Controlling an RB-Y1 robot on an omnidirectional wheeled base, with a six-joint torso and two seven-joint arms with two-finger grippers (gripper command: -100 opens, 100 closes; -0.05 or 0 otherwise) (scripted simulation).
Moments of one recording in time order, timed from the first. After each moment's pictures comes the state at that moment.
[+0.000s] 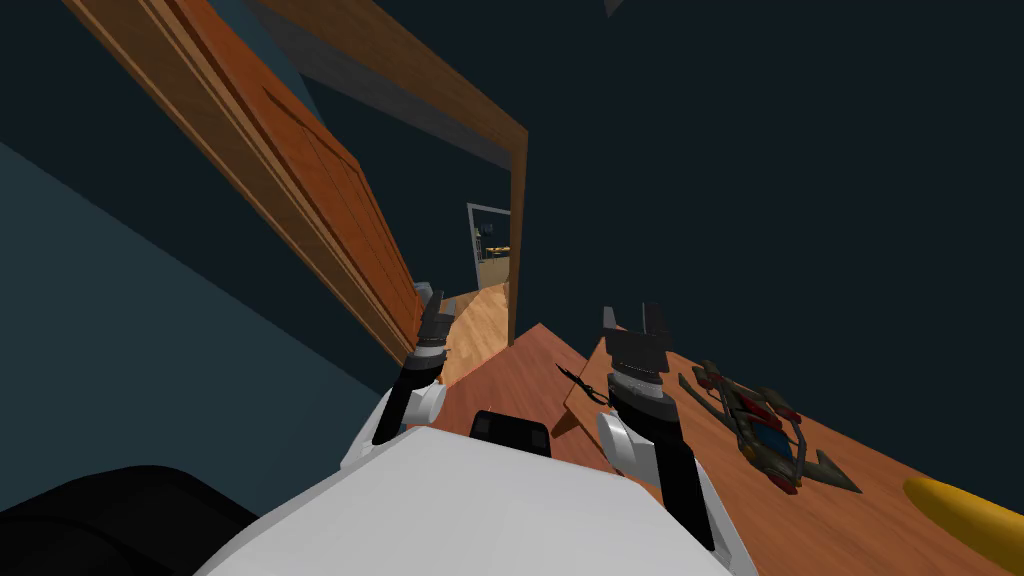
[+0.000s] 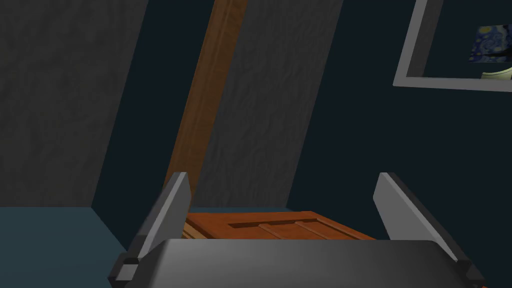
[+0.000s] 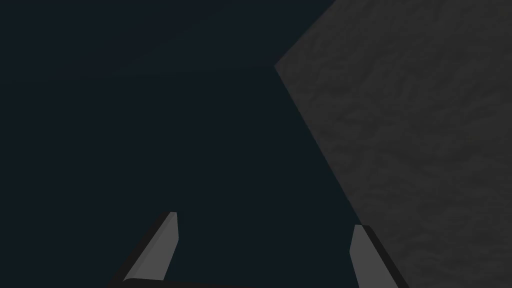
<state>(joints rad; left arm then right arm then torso) 0.50 0.02 -0.05 -2.30 -0.06 -0.48 -0.10 0.48 -0.02 0.03 -2.38 0.08 -0.48 -0.17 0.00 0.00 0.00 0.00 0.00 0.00</state>
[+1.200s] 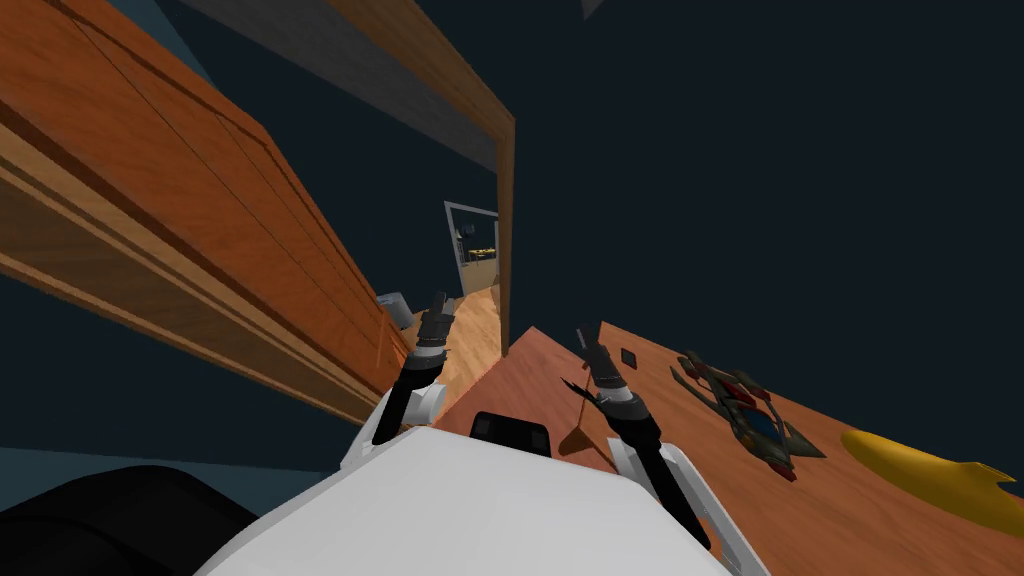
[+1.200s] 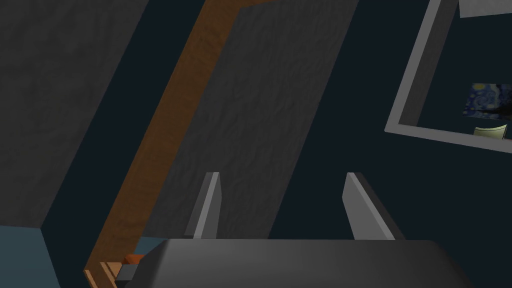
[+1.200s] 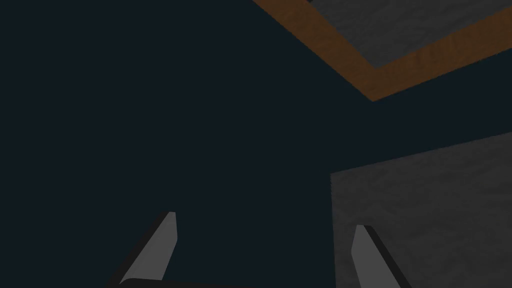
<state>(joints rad) 0.50 0.02 -0.05 -2.30 -0.06 -0.48 -0.10 0.54 -0.29 0.07 -2.22 0.32 -0.45 -0.08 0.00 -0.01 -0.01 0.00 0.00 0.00</state>
